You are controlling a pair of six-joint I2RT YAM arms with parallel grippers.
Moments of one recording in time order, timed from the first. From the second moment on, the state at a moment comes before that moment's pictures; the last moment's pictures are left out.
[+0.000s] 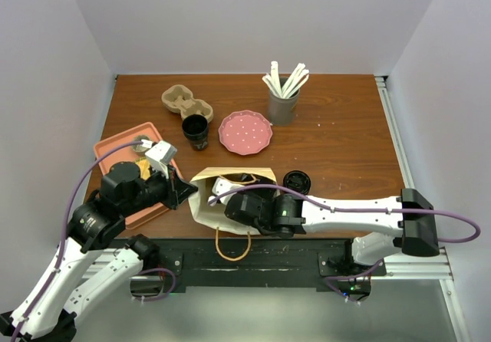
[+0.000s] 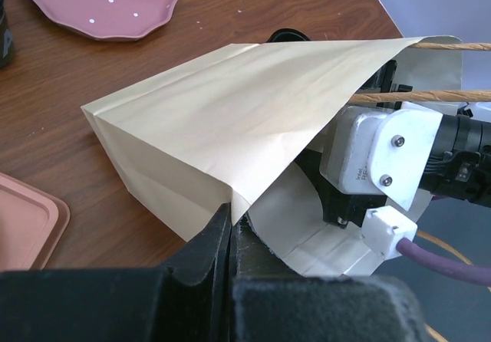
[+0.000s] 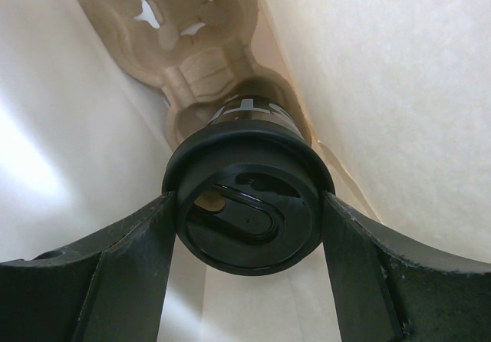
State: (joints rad) left arm -0.57 0.54 0.89 -0.76 0.25 -0.35; right arm 1.39 1.42 1.08 -0.59 0.73 -0.10
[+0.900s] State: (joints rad) left arm -0.57 0.55 0.89 -0.76 0.25 -0.35; right arm 1.33 1.48 1.07 -0.50 0.71 -0.07
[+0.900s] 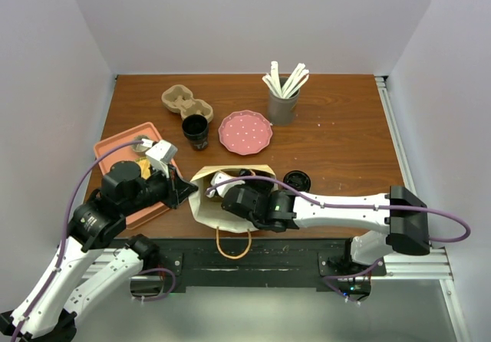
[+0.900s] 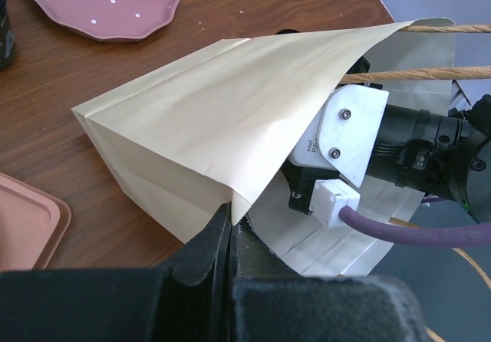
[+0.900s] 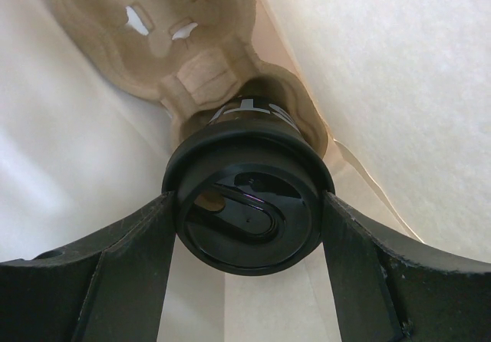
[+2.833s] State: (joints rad) left arm -0.57 0.59 0.91 -0.77 0.23 -0.35; right arm 1.30 1.50 1.06 -0.47 0.82 0.07
